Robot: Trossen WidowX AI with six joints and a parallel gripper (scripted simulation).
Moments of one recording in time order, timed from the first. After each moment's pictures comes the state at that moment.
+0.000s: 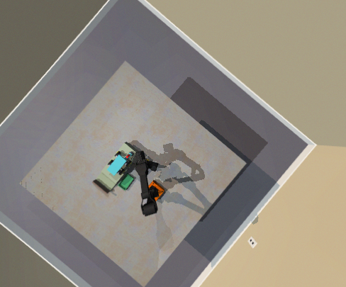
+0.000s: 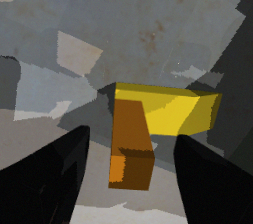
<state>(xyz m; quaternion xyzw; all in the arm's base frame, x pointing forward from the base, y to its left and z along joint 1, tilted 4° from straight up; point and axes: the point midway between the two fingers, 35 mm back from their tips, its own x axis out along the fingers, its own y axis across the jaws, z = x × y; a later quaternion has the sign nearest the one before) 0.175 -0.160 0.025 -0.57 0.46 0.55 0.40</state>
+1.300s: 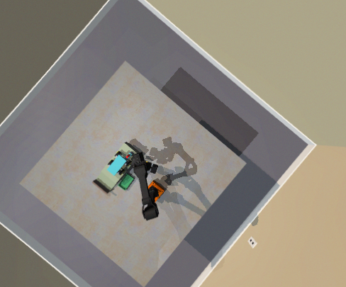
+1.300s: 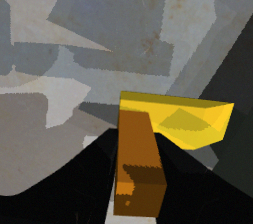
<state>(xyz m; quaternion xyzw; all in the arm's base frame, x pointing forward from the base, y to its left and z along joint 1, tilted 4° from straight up) 0.171 -0.152 0.071 -0.56 0.45 0.56 0.40</state>
